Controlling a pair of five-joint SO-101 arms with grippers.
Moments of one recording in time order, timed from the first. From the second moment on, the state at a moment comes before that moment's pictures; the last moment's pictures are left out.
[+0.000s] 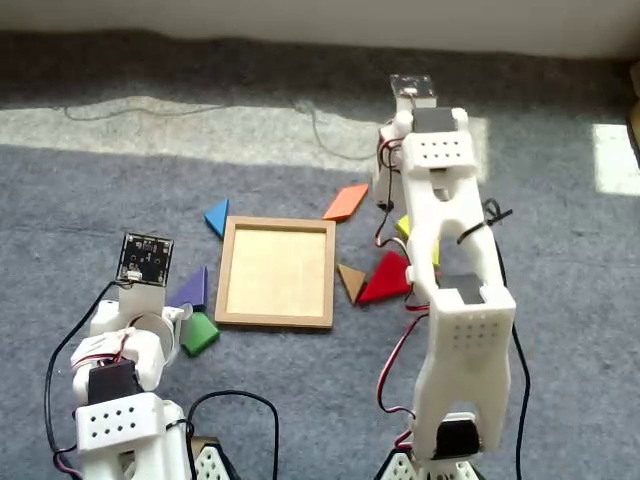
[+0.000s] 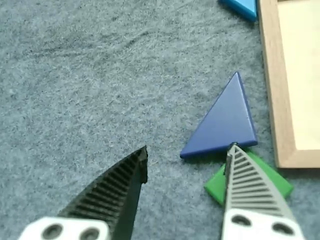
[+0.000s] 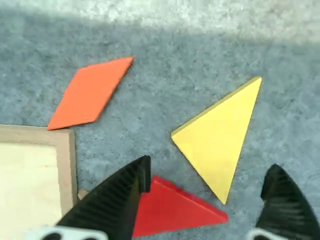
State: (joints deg) left arm -21.0 -79.0 89.2 50.2 -15.8; right arm -11.8 35.2 -35.3 88.4 -0.3
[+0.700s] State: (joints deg) left arm -21.0 -79.0 89.2 50.2 -15.8; right arm -10.1 45.8 -34.6 82.1 -1.3
